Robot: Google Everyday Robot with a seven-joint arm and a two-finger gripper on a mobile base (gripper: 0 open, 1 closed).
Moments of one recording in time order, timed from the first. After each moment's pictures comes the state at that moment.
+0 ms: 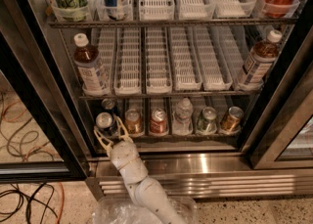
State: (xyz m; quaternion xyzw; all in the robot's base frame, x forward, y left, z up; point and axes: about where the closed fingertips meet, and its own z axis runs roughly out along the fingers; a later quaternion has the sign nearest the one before) arm 0.598 0.148 0.634 -0.19 0.51 0.18 0.82
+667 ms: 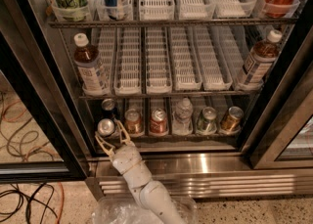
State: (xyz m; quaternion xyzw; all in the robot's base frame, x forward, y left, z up) arm 0.582 0.144 0.626 -0.21 0.50 0.20 0.82
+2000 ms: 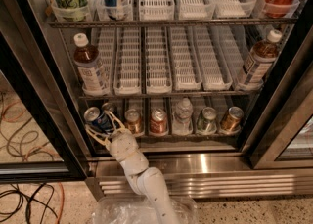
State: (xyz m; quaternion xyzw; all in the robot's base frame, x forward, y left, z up) arm 0.599 0.151 0.675 -0.22 0.42 0.19 0.86
